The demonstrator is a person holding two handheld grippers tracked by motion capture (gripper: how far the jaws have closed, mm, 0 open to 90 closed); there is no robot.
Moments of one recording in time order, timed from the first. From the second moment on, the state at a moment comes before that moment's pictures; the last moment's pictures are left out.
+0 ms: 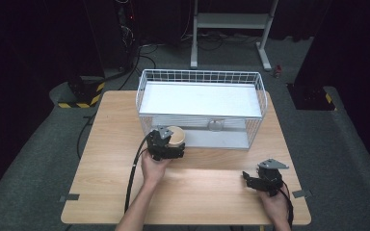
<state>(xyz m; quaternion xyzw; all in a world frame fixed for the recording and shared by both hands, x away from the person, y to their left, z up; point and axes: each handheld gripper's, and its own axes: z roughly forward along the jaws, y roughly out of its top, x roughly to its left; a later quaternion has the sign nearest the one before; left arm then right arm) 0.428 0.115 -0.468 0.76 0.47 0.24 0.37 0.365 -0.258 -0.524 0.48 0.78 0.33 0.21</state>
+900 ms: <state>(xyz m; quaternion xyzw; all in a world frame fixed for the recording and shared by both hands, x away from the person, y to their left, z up) 0.445 0.117 -0.479 0.75 0.47 0.26 0.38 0.365 -0.258 -0.524 0.48 0.78 0.33 0.21</state>
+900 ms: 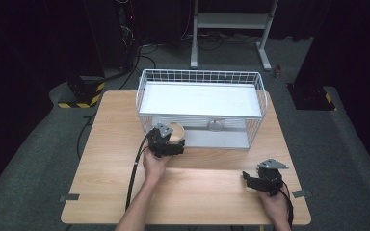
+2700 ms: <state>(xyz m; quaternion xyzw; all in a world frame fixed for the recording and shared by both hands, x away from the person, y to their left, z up) 0.443 0.126 -0.481 0.76 0.49 0.23 0.36 0.365 -0.258 -0.524 0.48 0.78 0.33 0.21</state>
